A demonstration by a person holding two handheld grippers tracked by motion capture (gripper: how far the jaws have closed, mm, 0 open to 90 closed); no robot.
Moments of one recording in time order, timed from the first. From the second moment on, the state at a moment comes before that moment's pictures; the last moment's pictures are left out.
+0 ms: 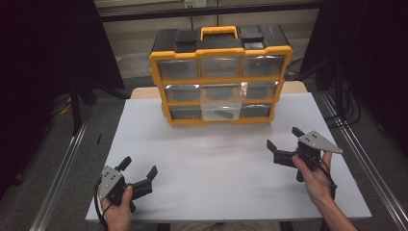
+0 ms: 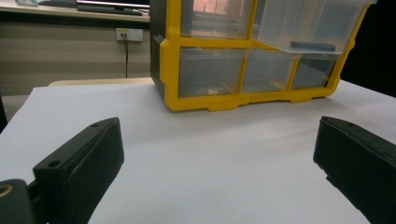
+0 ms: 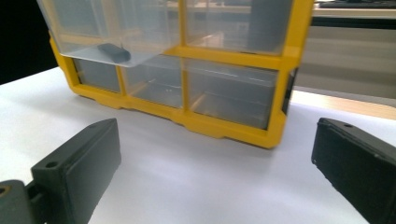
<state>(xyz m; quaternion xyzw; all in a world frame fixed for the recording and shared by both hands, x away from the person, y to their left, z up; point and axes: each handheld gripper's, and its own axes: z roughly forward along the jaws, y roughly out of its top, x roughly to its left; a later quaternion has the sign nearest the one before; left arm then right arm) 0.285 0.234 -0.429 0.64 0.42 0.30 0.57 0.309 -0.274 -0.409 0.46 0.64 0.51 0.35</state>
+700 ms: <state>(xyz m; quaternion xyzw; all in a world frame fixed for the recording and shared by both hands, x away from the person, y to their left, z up) 0.285 0.235 -0.429 0.64 0.42 0.30 0.57 0.265 -0.302 -0.434 0.49 0.61 0.50 0.37</state>
